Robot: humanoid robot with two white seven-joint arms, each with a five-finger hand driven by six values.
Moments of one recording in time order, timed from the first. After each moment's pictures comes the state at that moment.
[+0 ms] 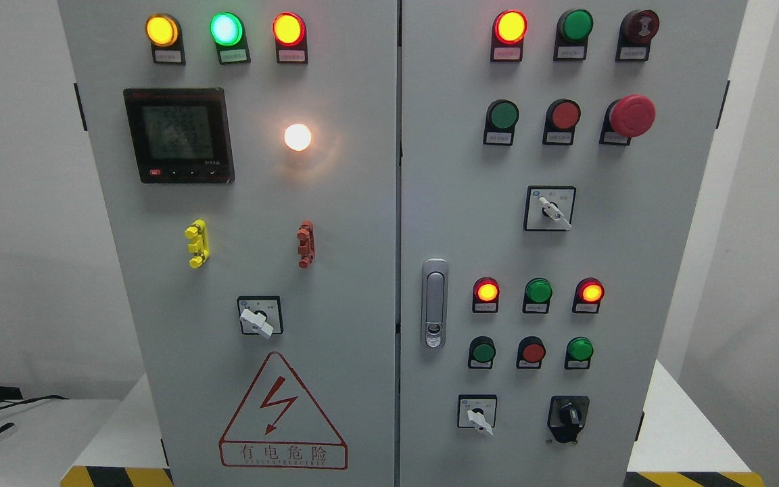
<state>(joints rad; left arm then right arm) -0.04 -0.09 0.10 0.08 0.00 -0.16 0.06 0.51 0.00 -0.16 -1.23 -0.06 -0.63 0.08</state>
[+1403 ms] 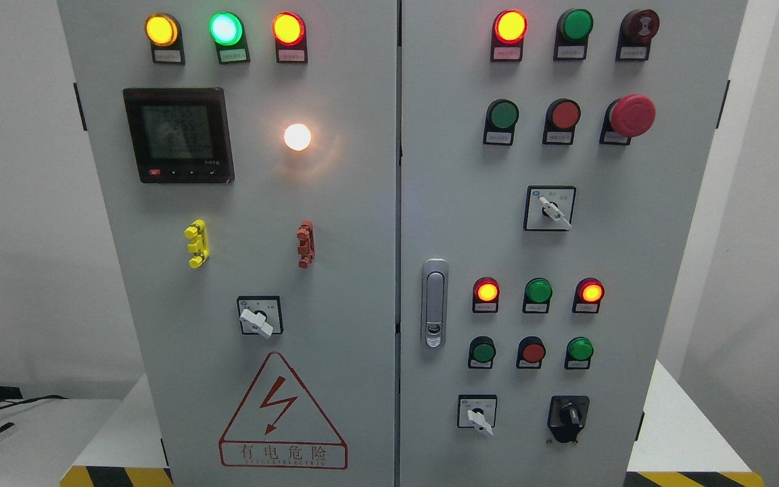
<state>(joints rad) -0.04 -0.09 0.10 0.08 0.00 -0.16 0.06 0.34 0.01 -0.20 -1.74 0.06 -0.47 -0.05</state>
